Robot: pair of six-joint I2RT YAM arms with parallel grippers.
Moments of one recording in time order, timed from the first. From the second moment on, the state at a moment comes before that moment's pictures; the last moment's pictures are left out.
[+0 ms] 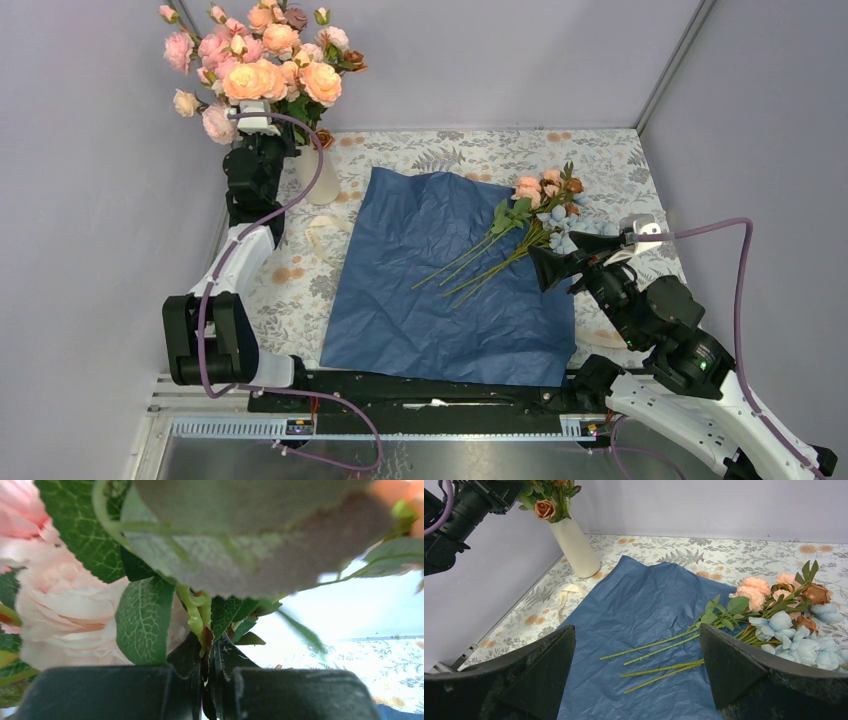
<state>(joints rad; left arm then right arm) 0.05 1.38 0.97 0.68 0.13 -0.08 0.86 0.40 0.83 -0.41 0.40 0.26</state>
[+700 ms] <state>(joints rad) 0.05 1.43 0.95 0.61 0.13 -0.08 0.86 0.39 0.82 -0.41 0.40 0.27</state>
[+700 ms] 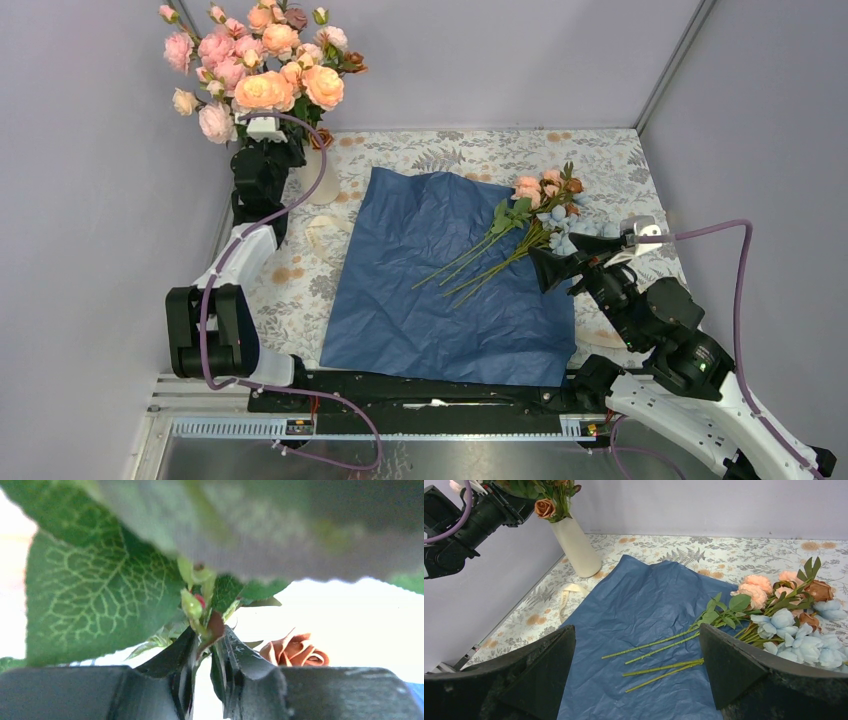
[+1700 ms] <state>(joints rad) 0.01 0.95 0.82 0.15 0.09 -0.13 0.86 0.42 0.80 -0.46 0.41 0.31</state>
